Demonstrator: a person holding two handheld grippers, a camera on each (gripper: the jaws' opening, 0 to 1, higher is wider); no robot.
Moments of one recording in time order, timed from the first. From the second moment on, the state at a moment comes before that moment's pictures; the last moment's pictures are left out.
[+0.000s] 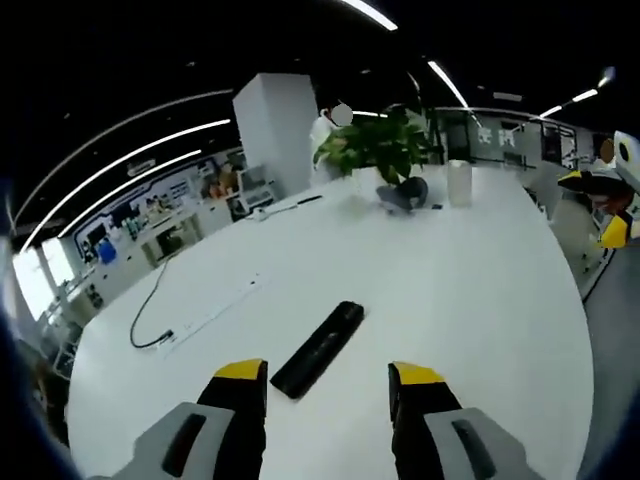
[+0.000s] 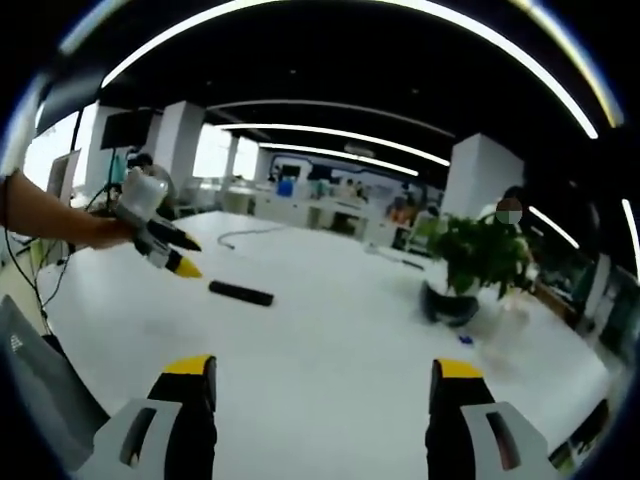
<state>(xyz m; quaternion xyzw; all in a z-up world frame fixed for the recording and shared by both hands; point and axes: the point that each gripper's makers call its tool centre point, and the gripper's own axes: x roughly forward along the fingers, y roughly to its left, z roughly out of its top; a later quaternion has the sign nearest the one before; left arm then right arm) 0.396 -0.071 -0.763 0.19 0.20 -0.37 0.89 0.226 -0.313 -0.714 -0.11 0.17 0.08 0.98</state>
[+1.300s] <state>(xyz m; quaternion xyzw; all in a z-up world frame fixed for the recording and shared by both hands) 0.236 -0.024 -0.710 0.02 0.13 -0.17 0.98 0.227 -0.322 -0.701 -0.09 0.13 0.06 0.98</state>
